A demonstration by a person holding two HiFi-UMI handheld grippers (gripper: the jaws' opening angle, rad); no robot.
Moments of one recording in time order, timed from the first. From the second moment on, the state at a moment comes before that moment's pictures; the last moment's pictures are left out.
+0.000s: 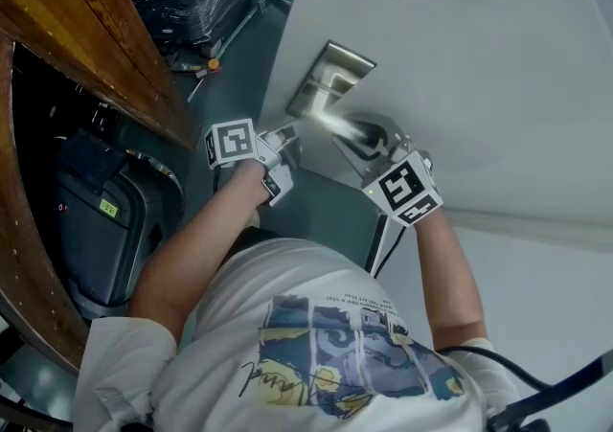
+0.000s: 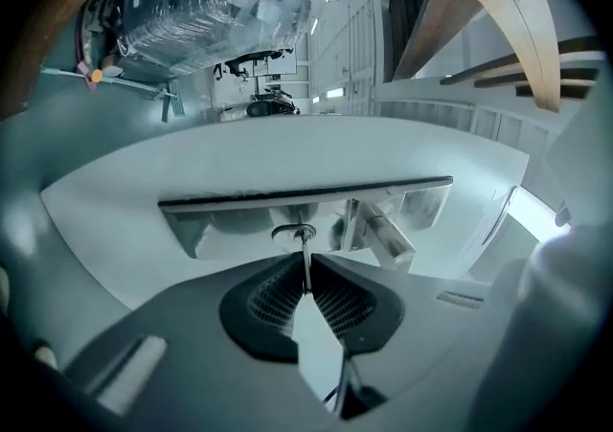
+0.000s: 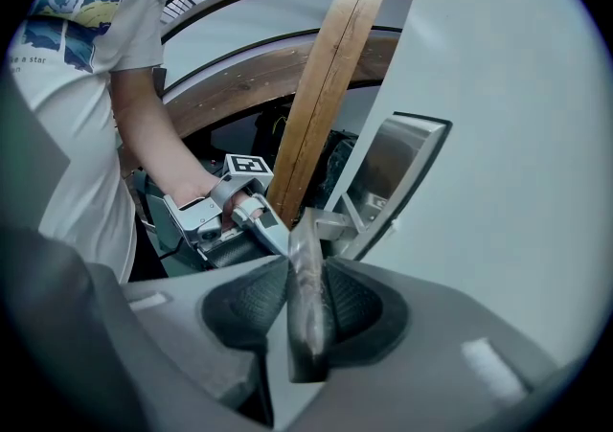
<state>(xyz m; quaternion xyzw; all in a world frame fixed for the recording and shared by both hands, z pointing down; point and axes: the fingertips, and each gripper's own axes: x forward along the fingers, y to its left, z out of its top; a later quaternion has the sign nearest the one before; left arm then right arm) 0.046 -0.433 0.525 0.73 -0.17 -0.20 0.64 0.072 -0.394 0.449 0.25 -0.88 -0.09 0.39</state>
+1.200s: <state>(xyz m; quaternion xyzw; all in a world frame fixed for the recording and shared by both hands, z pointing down) 0.016 -0.379 0.523 0.71 -0.22 -0.18 0.65 0.071 -0.395 0.450 0.23 -0.89 -0.09 0.37</state>
